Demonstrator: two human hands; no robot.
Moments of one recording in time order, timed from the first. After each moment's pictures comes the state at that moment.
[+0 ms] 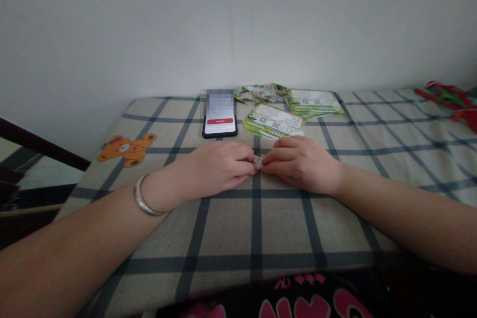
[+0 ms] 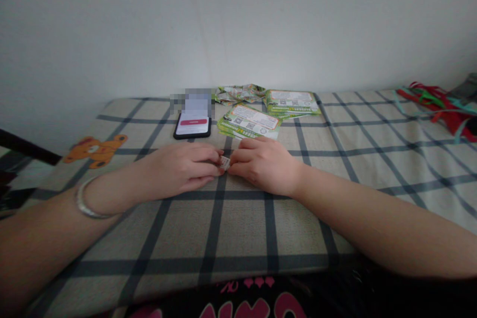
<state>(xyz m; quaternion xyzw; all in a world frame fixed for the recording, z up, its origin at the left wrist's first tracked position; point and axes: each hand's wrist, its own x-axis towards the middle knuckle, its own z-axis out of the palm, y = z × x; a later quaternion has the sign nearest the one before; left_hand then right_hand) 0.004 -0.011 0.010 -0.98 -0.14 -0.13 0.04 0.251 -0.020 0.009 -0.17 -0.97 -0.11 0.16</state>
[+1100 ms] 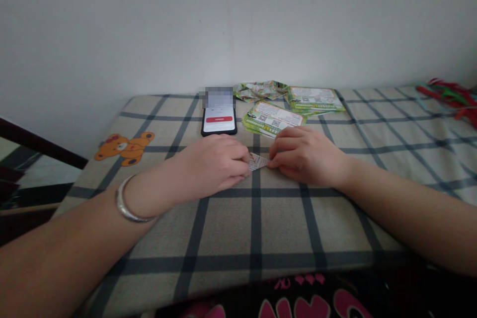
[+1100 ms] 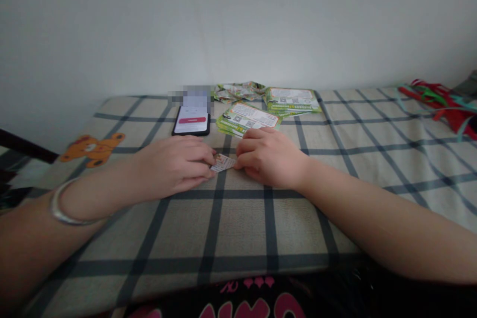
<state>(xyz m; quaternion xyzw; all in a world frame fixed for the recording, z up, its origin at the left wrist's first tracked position) 0.000 -0.013 0.017 -0.98 -0.15 -0.11 0.08 0.257 -0.014 0.015 -0.22 -0.96 -0.06 0.13</state>
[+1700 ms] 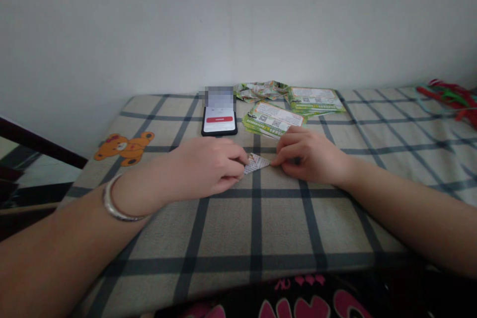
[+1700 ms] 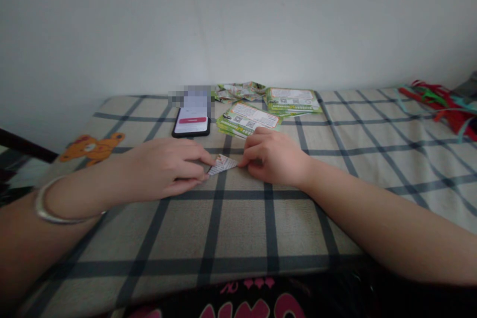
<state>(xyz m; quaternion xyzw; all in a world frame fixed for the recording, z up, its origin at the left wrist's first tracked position) -0.006 -0.014 0.023 -0.98 -0.15 -0.10 0.04 0.265 -0.009 0.008 -0.27 -0.94 0.08 0.17</state>
